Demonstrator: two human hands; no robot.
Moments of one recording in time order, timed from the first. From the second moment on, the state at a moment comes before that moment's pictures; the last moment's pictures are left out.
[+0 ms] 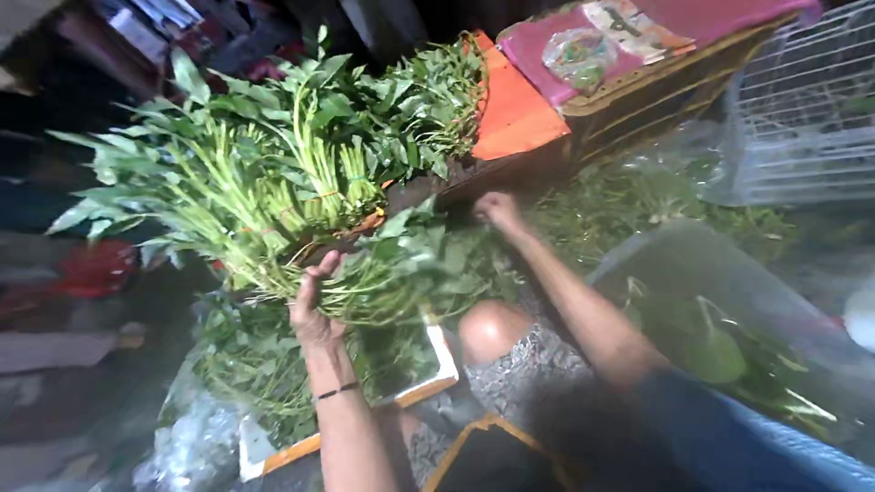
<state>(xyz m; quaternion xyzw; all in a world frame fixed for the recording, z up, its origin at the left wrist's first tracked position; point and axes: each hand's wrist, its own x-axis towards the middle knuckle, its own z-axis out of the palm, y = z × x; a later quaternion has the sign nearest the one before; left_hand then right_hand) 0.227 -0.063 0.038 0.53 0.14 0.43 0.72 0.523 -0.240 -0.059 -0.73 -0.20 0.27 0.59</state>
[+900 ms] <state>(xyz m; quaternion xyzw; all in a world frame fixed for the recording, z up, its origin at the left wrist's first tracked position) 0.403 -0.137 0.070 0.77 0.15 -0.02 0.62 0.470 -0.359 0.021 -0.70 -0.04 0.30 0.64</state>
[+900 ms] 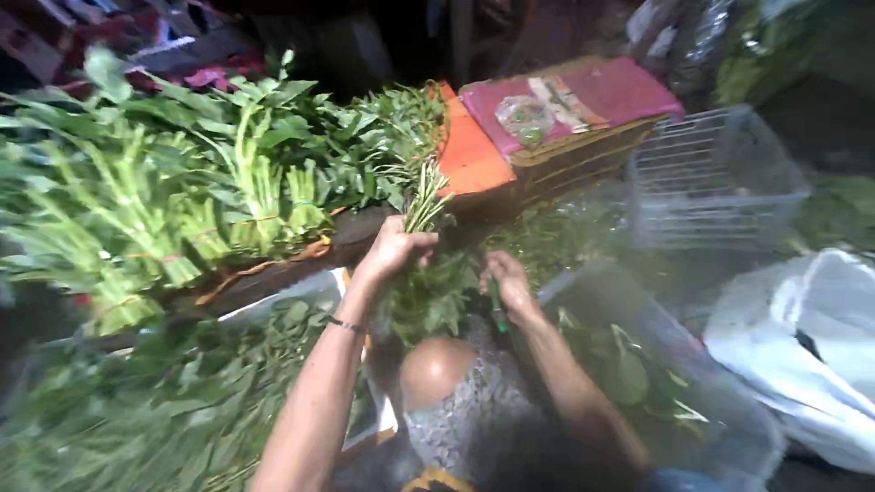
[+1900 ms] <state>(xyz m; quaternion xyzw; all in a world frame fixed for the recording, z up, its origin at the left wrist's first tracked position) 0.465 -0.233 0.089 0.95 0.04 -0.05 0.31 0.492 -0.406 0.029 -0.57 -0.06 0.29 0.77</state>
